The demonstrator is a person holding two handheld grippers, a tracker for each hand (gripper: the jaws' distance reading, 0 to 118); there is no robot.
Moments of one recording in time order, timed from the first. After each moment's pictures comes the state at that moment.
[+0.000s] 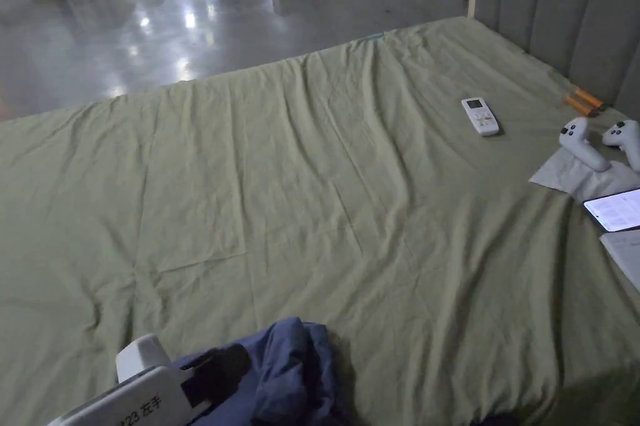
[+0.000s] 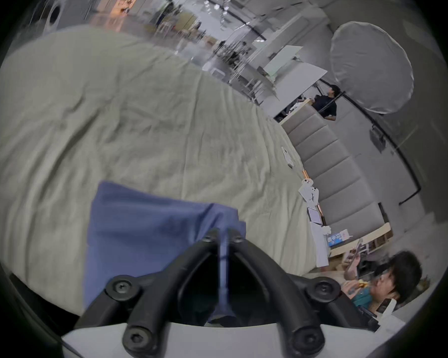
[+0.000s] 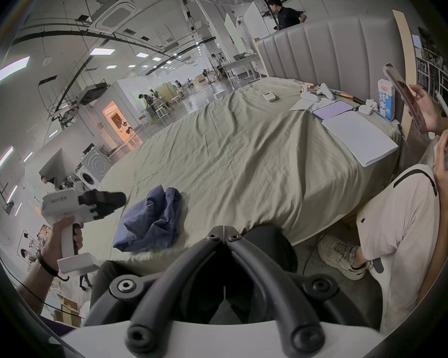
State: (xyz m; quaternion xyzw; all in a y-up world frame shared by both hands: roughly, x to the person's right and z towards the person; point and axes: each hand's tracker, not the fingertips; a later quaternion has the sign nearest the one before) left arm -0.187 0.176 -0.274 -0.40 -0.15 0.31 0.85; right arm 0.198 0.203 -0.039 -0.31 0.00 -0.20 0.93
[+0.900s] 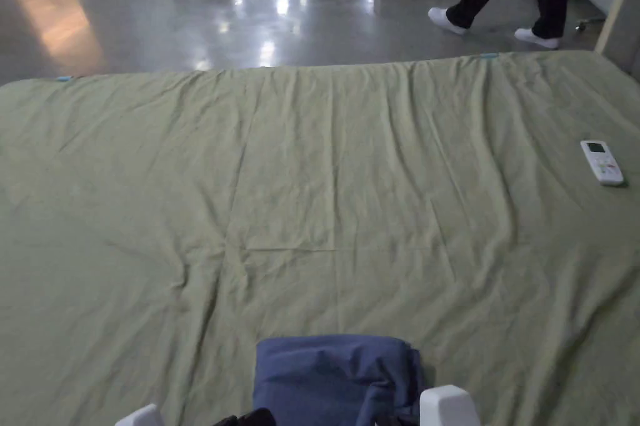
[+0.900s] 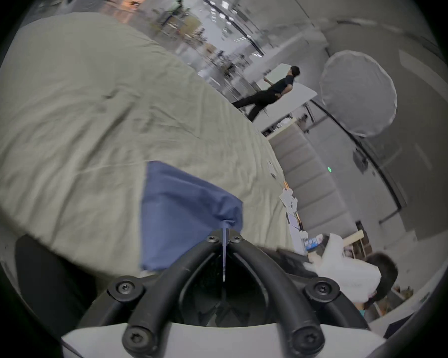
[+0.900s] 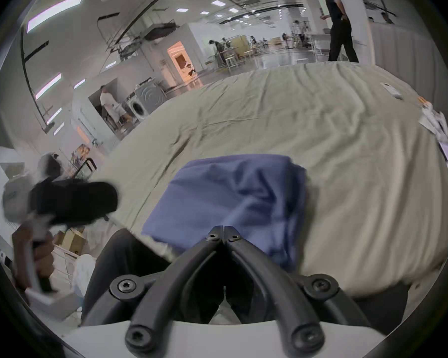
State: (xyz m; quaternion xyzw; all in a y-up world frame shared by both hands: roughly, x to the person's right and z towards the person) left arm -0.282 0.187 -0.171 -0.35 -0.16 0.36 0.85; right arm 0.022 0.151 -0.223 -0.40 0.23 -0.07 0.89
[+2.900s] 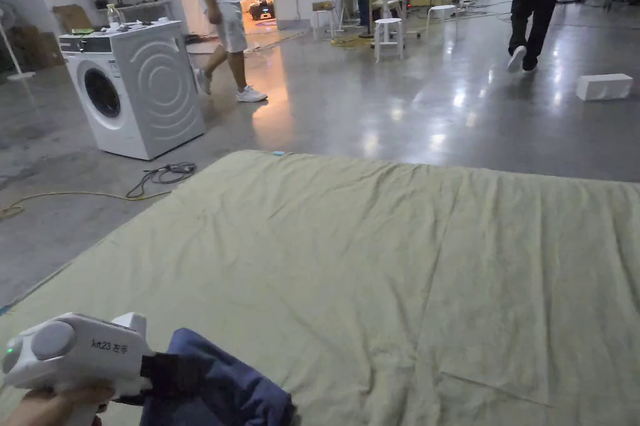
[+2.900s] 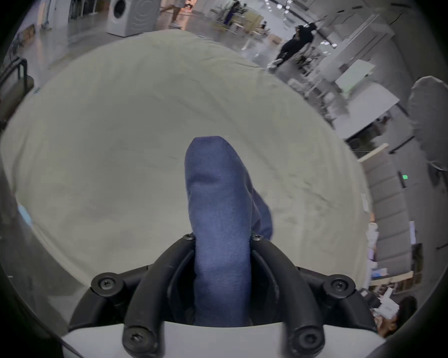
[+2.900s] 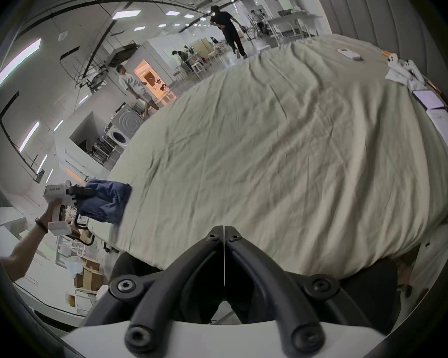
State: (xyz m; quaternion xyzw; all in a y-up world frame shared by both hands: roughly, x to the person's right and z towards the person) left arm -0.608 0.228 -0.327 -0.47 0.06 0.25 0.84; right arm 0.108 0.155 -0.202 -0.42 0.15 -0.20 0.87
